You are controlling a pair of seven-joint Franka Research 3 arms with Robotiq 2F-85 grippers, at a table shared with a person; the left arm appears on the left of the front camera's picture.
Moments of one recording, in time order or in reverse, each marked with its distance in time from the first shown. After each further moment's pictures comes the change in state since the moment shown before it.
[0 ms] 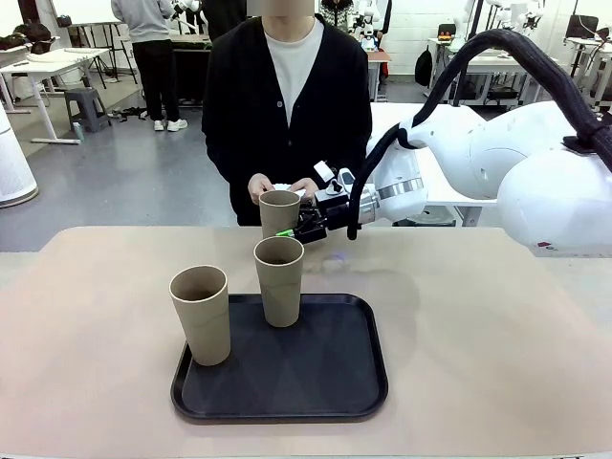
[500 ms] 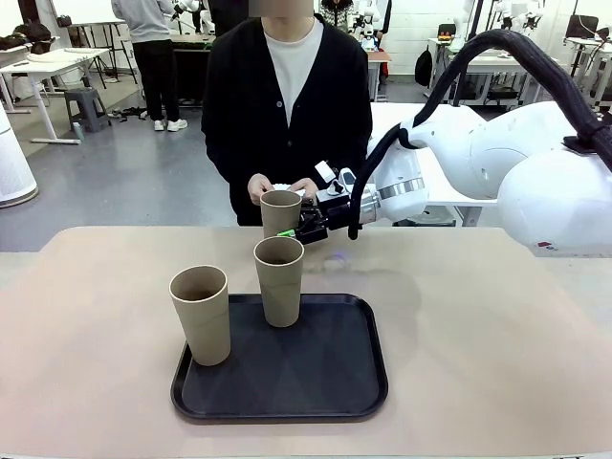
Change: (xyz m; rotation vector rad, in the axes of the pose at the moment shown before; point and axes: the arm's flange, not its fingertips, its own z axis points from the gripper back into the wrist) left arm 0.000 0.000 0.000 0.000 0.000 0.000; right arm -0.001 -0.001 0.003 -0.006 0.003 0.023
